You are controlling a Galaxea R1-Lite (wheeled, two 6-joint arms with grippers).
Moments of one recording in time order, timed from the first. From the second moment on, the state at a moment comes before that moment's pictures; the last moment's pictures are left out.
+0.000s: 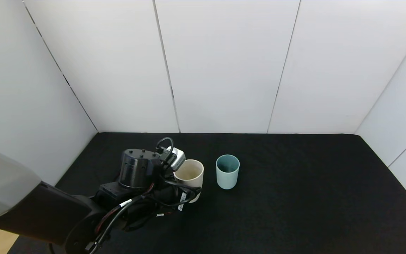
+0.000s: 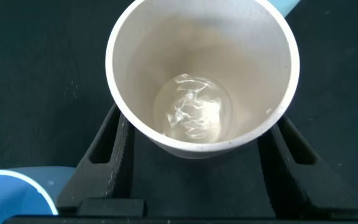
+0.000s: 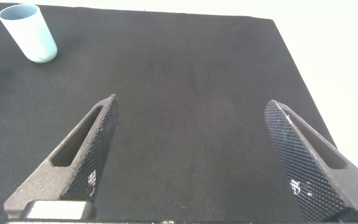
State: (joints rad) left arm -0.52 1.91 -0.69 -0.71 0.02 0.06; right arm 0.01 0.00 0.00 0.00 0.01 0.00
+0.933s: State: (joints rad) left arm -0.49 1.97 -0.69 -0.71 0.02 0.07; right arm 0.01 0.00 0.00 0.00 0.01 0.00
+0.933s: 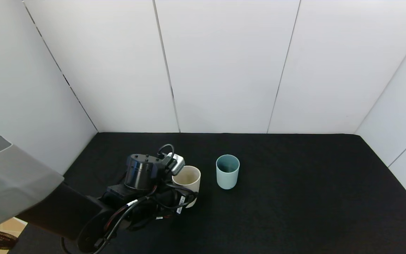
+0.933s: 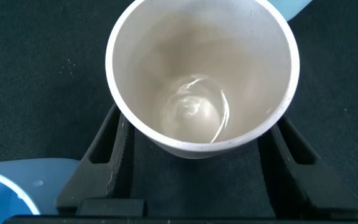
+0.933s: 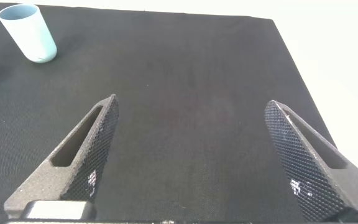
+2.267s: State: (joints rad) left arm -0.49 1.99 -0.69 -0.73 0.01 0.06; right arm 0.01 0.00 0.00 0.00 0.01 0.00
